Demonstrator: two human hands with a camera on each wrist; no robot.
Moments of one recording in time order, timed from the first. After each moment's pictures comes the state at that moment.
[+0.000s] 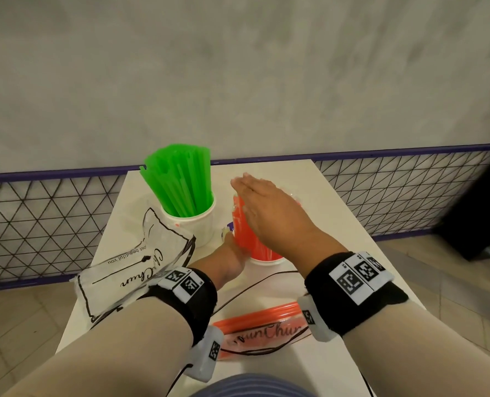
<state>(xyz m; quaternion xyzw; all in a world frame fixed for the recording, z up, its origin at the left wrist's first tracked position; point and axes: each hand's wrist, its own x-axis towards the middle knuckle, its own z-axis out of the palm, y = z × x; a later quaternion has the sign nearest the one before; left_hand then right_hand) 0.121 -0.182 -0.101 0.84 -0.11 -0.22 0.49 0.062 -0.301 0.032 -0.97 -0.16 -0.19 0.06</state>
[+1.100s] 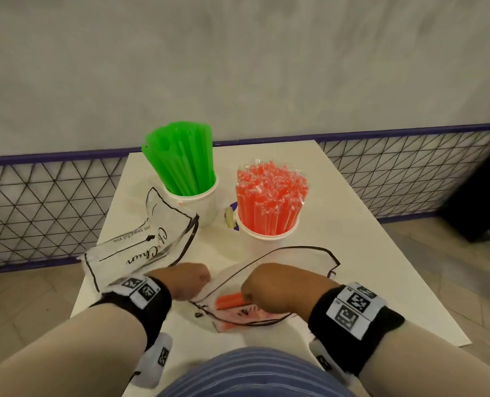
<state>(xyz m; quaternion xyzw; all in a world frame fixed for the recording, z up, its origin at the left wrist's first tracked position) 0.072 -0.083 -0.088 0.91 -0.18 -0.37 0.09 -0.014 -0.278 -0.054 -0.94 -0.24 0.22 0.04</state>
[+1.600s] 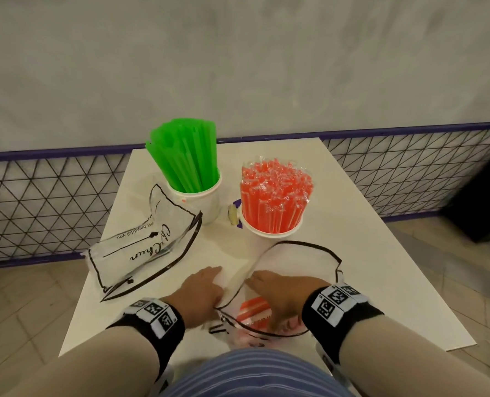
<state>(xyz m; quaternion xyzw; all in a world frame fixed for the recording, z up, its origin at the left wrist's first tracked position) 0.038 -0.082 -0.137 0.91 -0.33 -0.25 0.01 -0.011 -0.297 -0.106 -0.93 -0.15 0.34 0.07</state>
